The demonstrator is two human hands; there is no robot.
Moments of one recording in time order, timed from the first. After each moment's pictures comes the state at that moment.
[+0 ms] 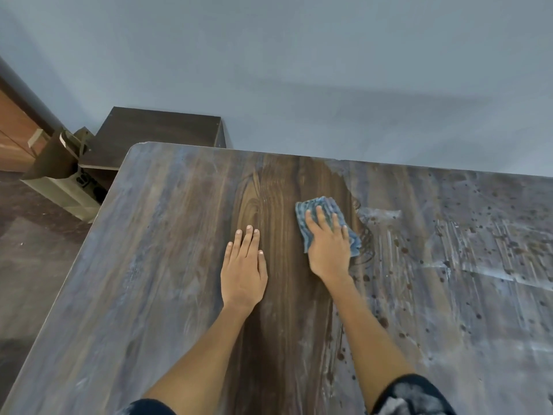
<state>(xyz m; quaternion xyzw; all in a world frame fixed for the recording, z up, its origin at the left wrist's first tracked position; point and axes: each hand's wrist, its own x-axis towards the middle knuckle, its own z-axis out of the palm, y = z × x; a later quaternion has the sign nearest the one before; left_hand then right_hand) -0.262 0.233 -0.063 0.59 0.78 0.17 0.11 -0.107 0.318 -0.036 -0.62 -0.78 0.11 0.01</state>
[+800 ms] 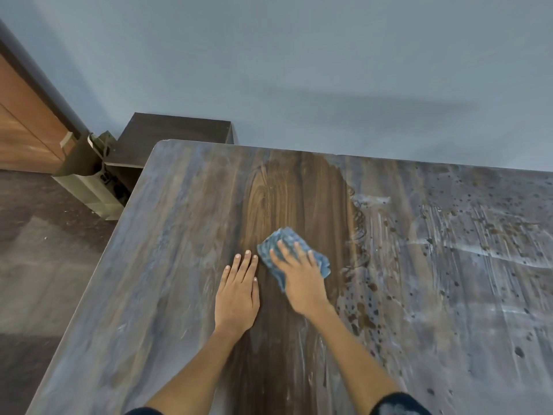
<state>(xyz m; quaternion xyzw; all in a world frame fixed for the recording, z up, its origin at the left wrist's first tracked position) -0.262 0.119 -0.054 0.62 0.76 0.17 0.12 -0.119 0.196 -0.040 -0.48 -0.87 0.13 -0.01</state>
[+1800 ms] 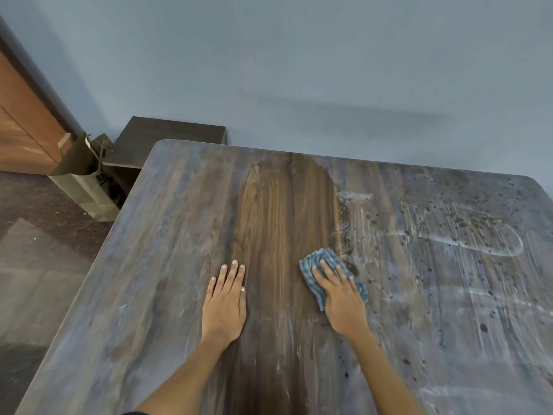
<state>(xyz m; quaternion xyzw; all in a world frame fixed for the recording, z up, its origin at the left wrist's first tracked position) -0.257 0.065 -0.057 0.62 0.76 0.14 0.13 -0.011 0.140 -0.035 -0.58 -0.80 0.16 -0.01</state>
